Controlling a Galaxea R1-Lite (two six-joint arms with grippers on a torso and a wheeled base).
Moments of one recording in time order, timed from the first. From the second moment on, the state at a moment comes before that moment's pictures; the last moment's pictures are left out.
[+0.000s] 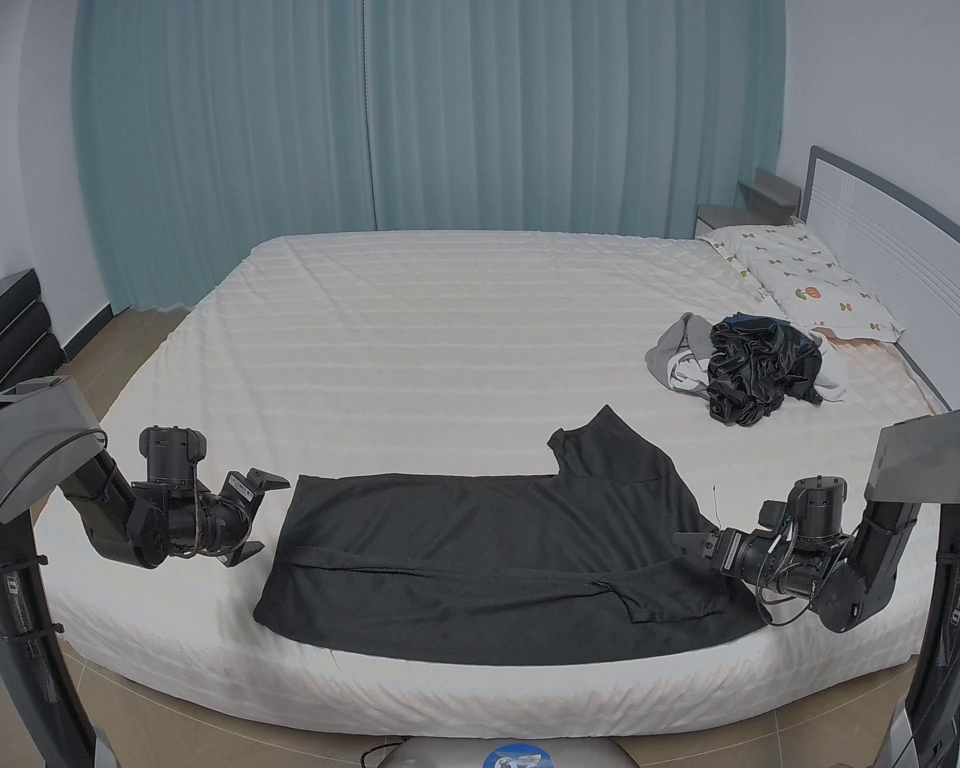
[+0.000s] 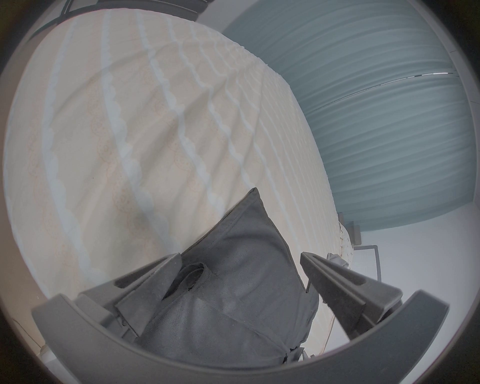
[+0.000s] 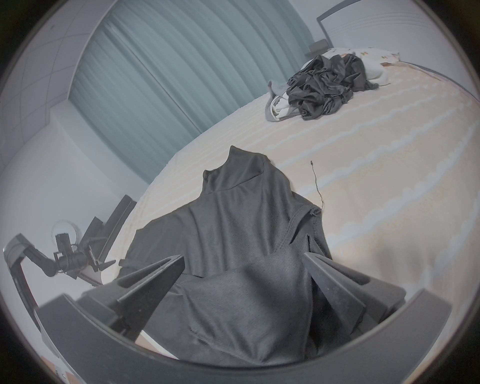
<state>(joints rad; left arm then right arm) 0.04 2.17 -0.79 -0.70 -0.28 -1.04 0.11 2.27 -0.46 -1.27 0.27 0.45</state>
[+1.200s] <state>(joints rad) -0.01 2.16 -0.78 -0.70 -0.27 -1.02 0.06 2.33 -0.49 -1.43 0.27 0.63</state>
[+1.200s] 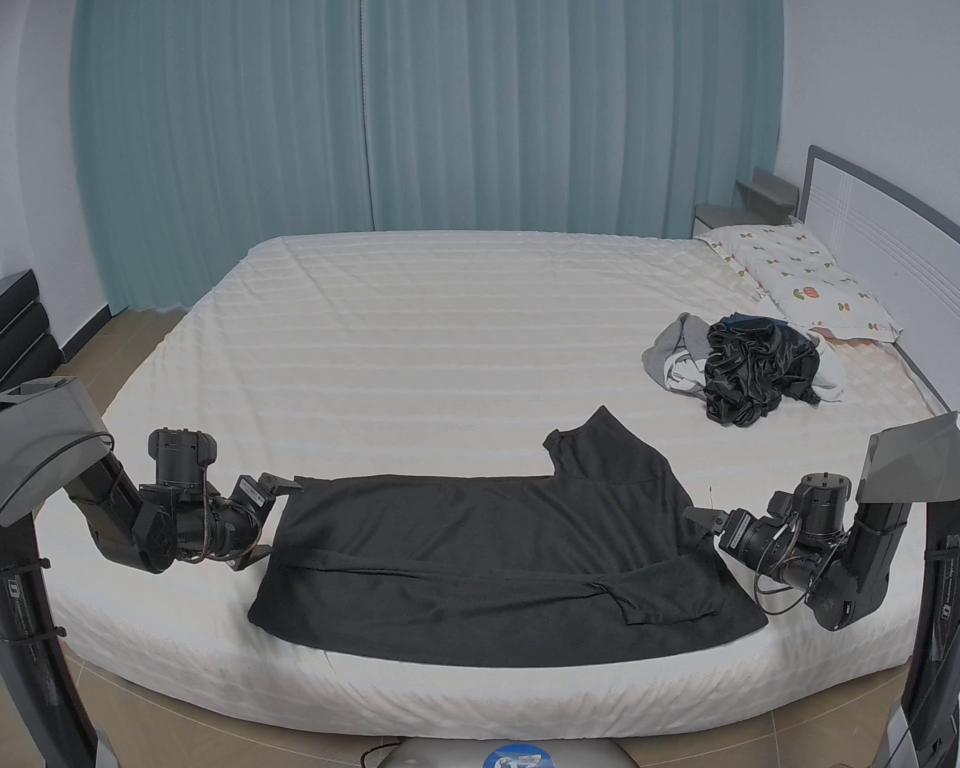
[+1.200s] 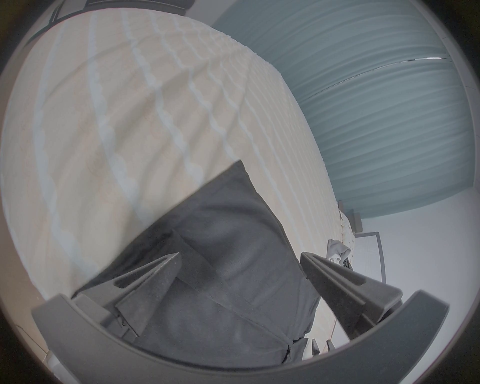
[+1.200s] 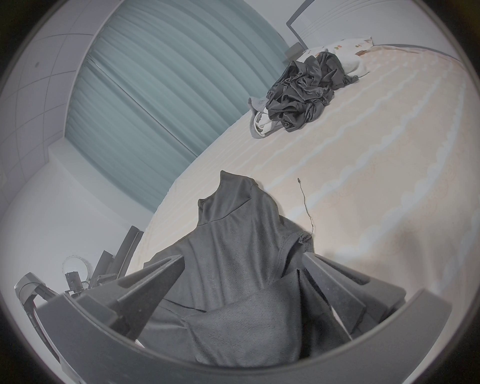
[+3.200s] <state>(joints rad) 0.08 2.52 -1.25 -0.75 -0.27 -0.48 0.11 2.37 -0.43 -1.50 0.27 0.63</state>
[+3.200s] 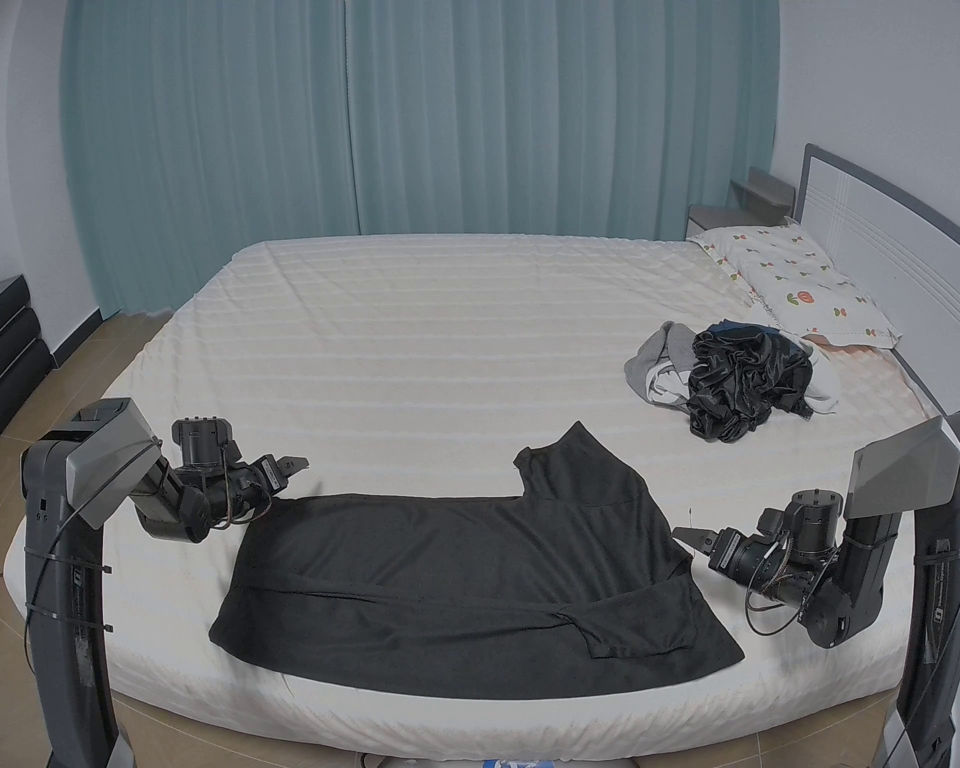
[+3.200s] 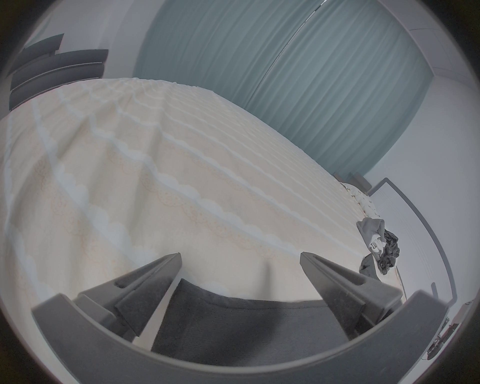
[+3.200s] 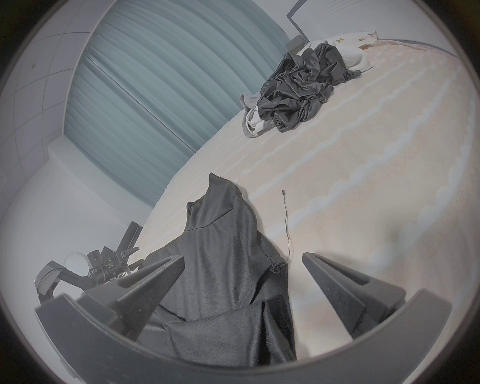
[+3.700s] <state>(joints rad) 0.09 2.53 -1.20 -0.75 -0.22 -0.45 0.11 2.38 -0.43 -1.50 0.27 0.63</state>
